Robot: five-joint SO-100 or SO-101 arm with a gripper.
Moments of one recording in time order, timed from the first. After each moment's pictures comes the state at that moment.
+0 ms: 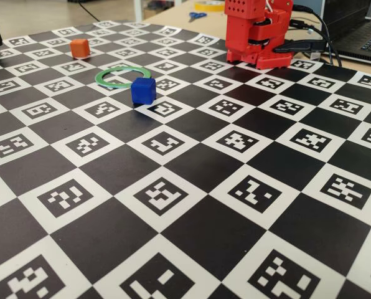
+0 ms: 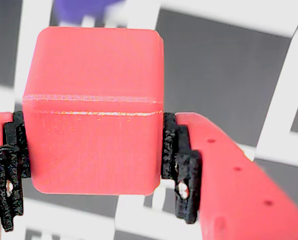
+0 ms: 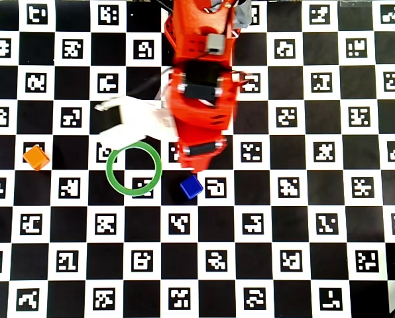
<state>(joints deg) 16.3 100.5 78.6 99.7 -23.9</state>
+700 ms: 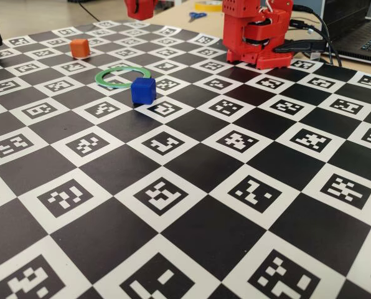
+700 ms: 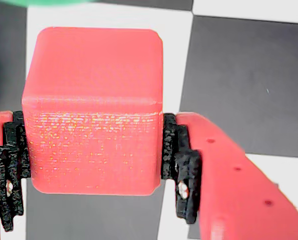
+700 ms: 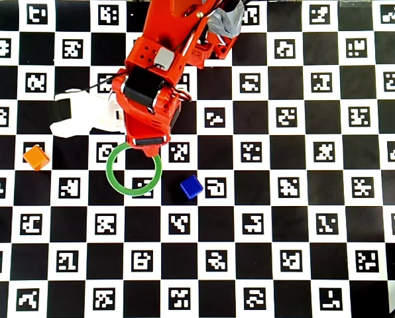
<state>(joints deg) 26.8 98.0 96.4 87.8 -32.6</state>
